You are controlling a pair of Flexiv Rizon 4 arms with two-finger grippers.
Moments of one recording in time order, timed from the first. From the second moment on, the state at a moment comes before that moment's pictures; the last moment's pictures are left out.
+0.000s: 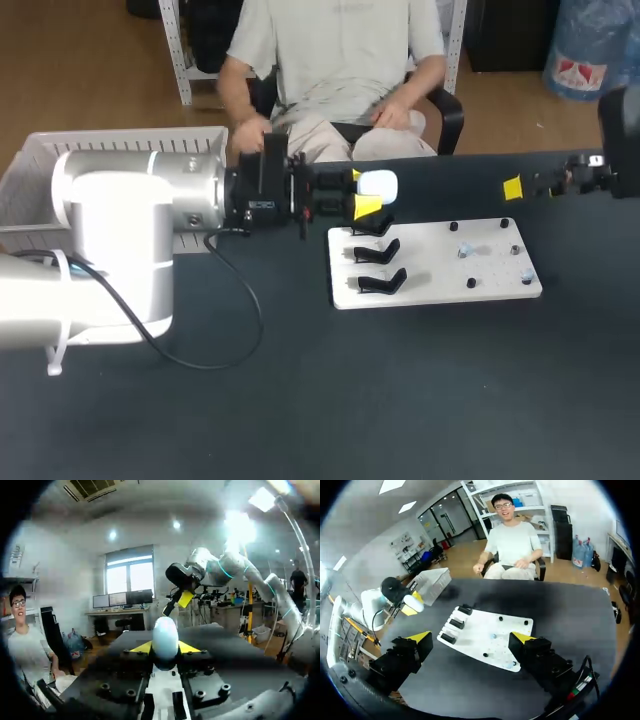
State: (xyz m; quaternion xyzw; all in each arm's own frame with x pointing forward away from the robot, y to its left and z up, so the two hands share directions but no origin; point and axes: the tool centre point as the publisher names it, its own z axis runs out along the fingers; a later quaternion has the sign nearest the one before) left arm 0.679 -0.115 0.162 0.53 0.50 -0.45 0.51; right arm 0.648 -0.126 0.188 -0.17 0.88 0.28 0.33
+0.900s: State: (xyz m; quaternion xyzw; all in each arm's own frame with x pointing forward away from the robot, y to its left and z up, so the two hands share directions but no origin) left arm 0.661 -0.134 0.131 0.55 0.50 -0.47 0.48; right arm 0.606 -0.047 0.186 -0.23 0.89 0.28 0.29
